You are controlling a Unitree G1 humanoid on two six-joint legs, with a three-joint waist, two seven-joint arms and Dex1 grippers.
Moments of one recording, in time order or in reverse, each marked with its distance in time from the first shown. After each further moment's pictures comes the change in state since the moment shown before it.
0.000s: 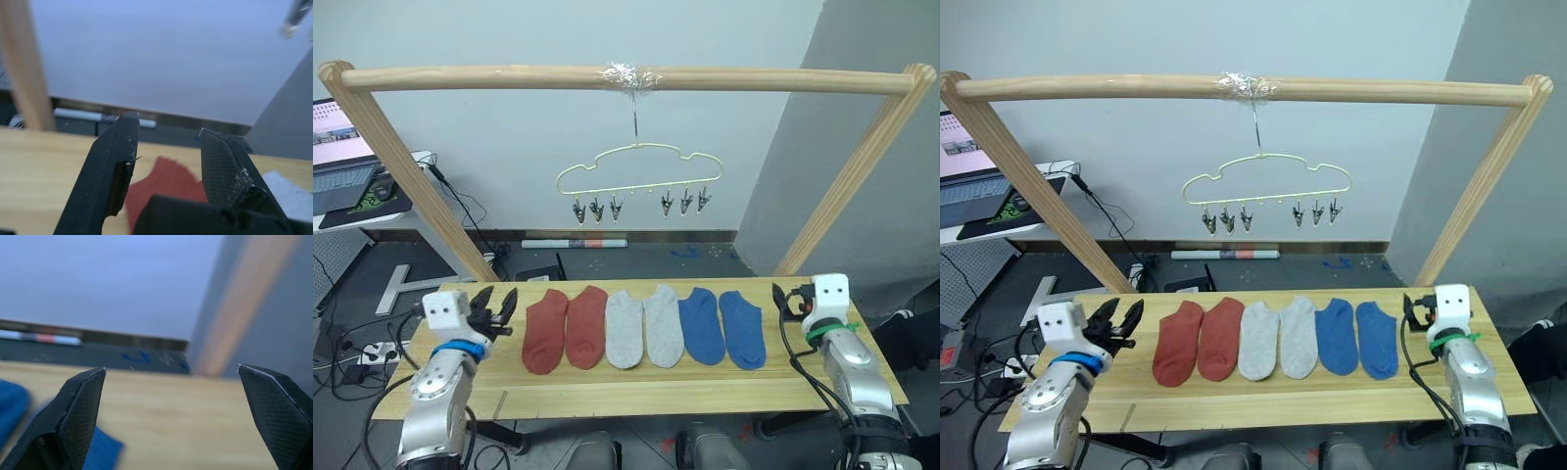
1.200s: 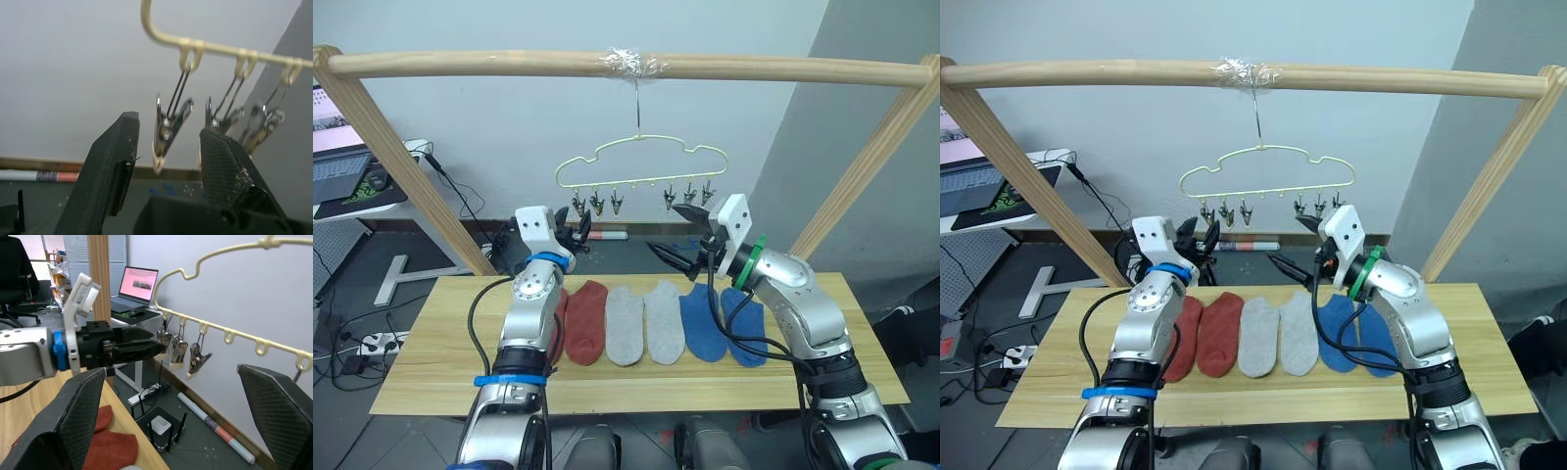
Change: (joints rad) left arm -0.519 -0.194 -0.159 0.300 0.123 -0.068 0.175; right arm -0.309 0.073 0.309 -0.403 0.166 0.287 0.371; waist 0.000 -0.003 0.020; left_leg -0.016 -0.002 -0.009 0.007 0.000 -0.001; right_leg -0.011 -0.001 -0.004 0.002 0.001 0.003
